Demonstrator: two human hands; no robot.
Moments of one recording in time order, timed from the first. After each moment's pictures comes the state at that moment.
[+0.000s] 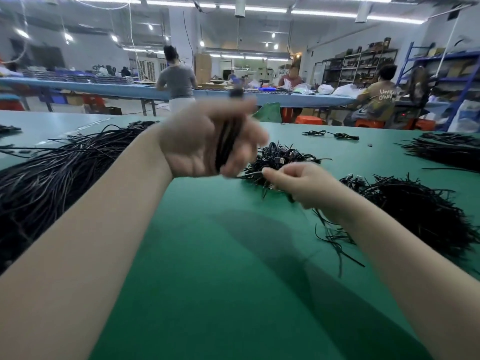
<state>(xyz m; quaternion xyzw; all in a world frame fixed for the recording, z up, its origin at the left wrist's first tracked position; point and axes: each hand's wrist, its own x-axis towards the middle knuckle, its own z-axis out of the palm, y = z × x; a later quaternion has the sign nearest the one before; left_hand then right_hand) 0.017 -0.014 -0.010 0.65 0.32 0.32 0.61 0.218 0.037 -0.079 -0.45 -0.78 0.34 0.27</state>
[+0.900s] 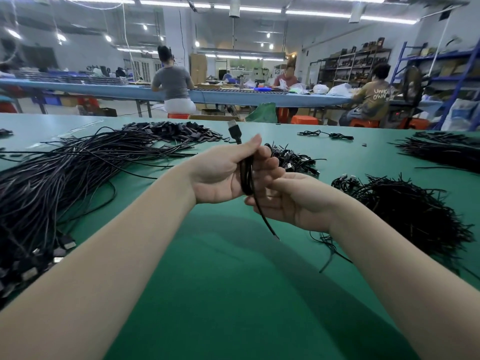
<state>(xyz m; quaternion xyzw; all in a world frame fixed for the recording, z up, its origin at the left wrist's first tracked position) 0.051 0.016 -0.058 0.48 0.29 0.44 0.70 0.210 0.037 -0.088 -0.30 -0.55 0.71 0.31</state>
